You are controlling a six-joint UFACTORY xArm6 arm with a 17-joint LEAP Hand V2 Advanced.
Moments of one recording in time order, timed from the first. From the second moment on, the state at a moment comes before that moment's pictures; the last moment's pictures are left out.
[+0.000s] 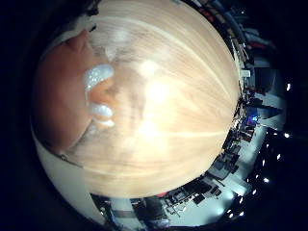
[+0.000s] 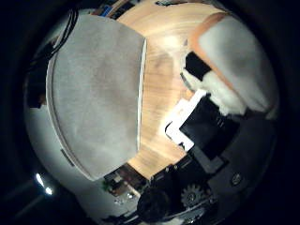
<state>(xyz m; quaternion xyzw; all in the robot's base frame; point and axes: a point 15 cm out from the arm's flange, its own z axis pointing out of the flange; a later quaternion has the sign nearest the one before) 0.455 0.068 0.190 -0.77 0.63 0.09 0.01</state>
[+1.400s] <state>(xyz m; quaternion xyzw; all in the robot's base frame) 0.455 0.087 0.454 -0.79 0.60 -0.03 0.15</state>
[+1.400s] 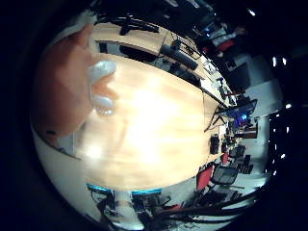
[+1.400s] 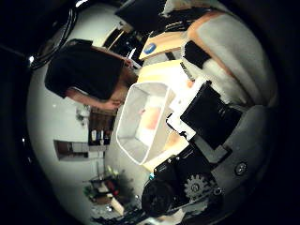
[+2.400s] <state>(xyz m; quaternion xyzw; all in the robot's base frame) 0.411 0.319 0.439 -0.90 0.42 0.03 0.13</state>
